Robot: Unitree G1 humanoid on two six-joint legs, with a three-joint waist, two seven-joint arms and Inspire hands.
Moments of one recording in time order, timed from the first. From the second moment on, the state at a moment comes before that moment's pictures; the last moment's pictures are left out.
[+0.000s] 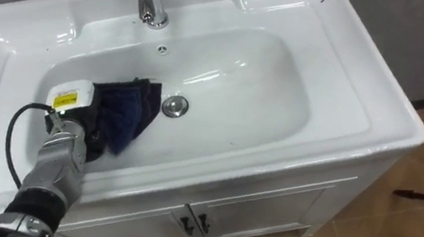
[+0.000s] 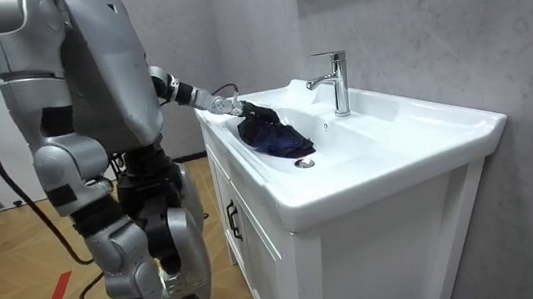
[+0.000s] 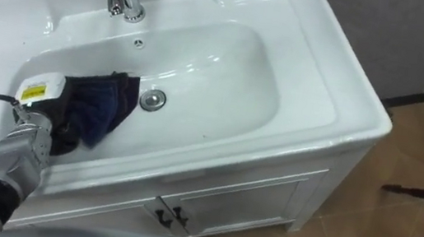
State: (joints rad) left arm -0.07 0.29 -0.04 0.71 0.85 0.16 0.18; right arm 0.08 -0.32 -0.26 1.22 0.08 0.20 0.00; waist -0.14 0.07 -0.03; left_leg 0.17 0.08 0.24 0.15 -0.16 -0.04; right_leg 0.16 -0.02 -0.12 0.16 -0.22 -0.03
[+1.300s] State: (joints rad) left arm 0.05 0.29 0.16 0.15 0.59 0.02 0.62; right arm 0.12 -0.27 -0.10 1.28 0.34 0.04 0.11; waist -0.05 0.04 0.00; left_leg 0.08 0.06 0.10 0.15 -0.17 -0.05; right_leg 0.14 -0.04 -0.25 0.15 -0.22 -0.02
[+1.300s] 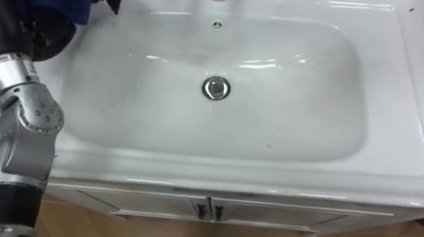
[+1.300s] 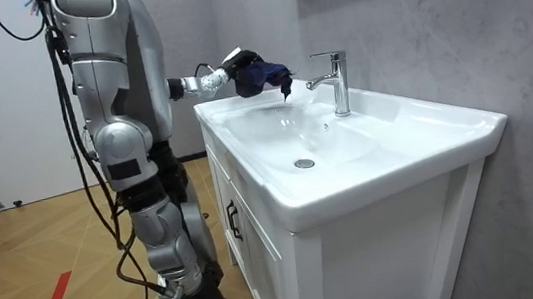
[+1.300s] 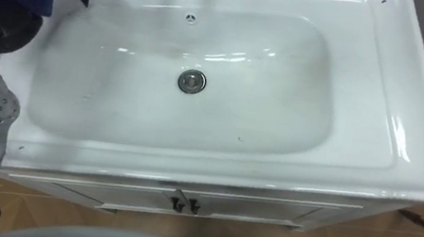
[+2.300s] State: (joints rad) left arm 0.13 0.28 0.16 0.36 0.58 0.01 0.68; right arm 0.12 -0.27 -0.10 1.28 0.39 0.05 0.12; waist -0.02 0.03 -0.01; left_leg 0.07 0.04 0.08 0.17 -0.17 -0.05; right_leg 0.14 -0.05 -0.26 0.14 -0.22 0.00
